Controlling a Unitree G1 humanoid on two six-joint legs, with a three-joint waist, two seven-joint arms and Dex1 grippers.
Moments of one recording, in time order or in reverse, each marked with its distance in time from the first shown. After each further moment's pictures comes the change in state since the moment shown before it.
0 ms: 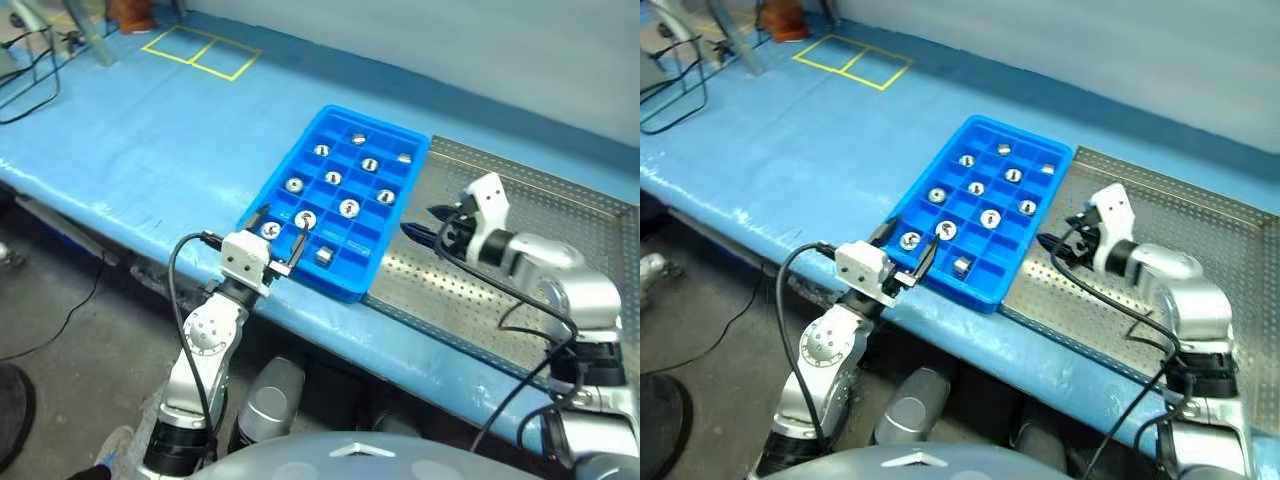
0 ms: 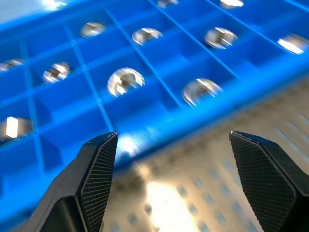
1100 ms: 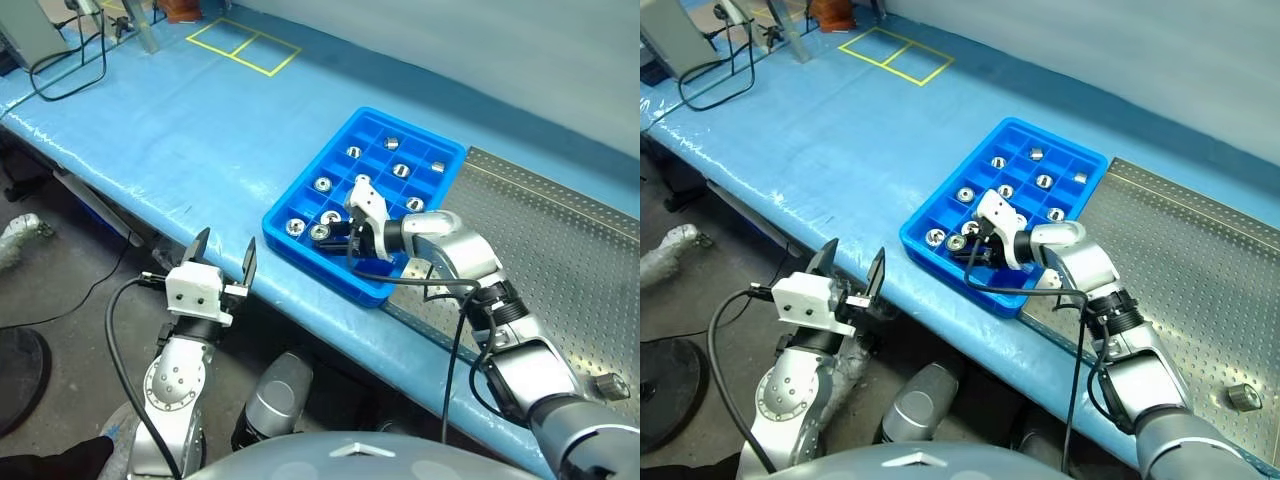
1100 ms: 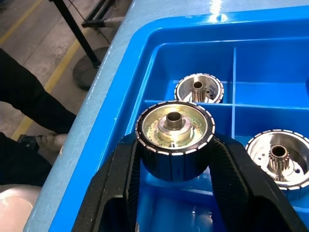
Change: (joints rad) left arm 0.306 -0.001 0.101 -0.253 0.055 0.017 0.173; right arm -0.355 0.157 0.477 0.327 -0.096 -0.219 0.343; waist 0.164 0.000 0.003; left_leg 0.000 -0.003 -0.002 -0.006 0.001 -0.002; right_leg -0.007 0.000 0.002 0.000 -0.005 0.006
